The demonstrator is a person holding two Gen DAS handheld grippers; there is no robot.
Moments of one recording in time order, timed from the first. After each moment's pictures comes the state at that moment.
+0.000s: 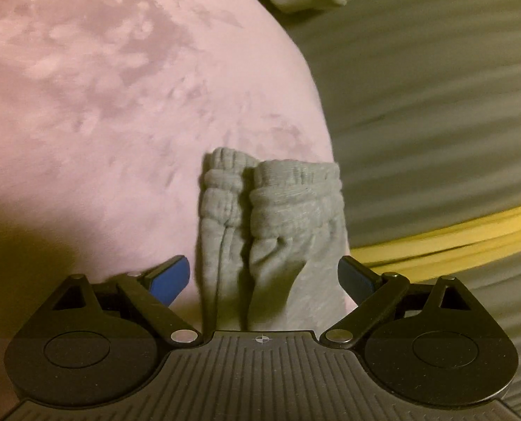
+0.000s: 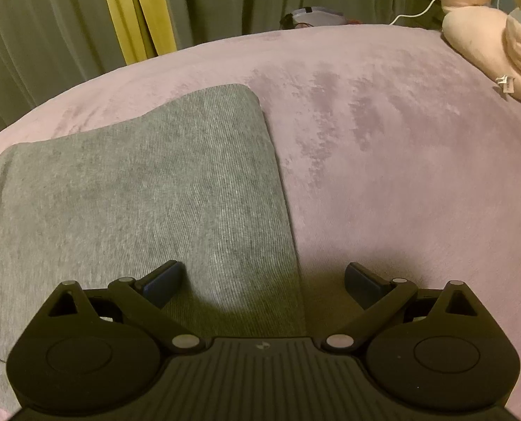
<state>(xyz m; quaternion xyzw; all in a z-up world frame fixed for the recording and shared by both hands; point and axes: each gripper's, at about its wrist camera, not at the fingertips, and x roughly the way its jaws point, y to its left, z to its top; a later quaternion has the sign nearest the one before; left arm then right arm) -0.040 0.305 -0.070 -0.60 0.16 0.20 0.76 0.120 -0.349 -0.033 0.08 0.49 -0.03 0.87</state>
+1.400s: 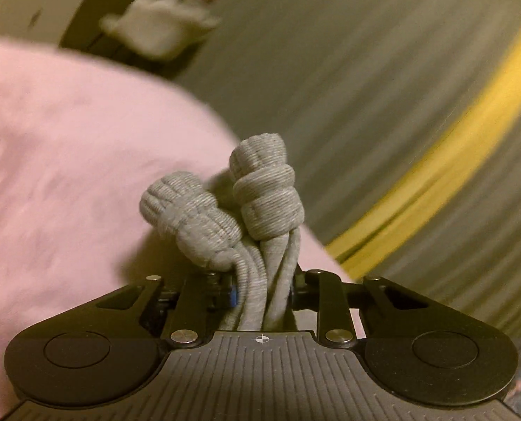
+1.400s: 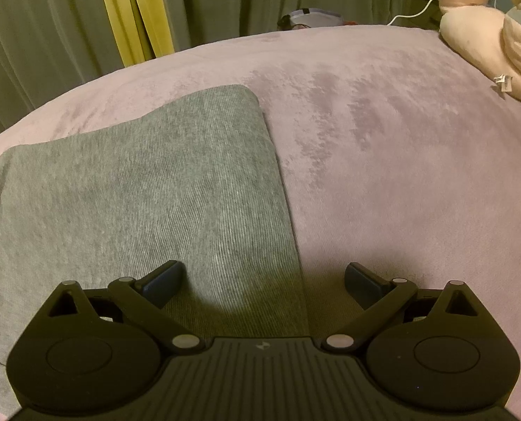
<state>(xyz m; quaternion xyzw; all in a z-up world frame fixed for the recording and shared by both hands) 0.005 0.247 -0.005 -0.38 0.12 0.16 0.90 0.120 -0.351 -0.035 0.09 0.48 -0.03 0.87</state>
